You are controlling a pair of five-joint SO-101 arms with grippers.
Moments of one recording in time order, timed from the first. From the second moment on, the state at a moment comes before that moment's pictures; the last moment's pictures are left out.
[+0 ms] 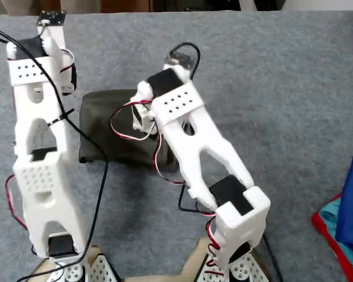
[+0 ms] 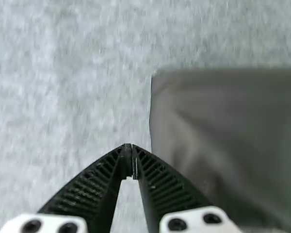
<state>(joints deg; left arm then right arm) -13.1 33.6 -52.2 100.2 -17.4 -34.5 16.3 -16.4 98.8 -62.1</state>
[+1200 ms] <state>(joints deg) -41.6 -22.4 12.0 92.5 -36.4 -42.5 20.4 2.8 58.1 -88.0</state>
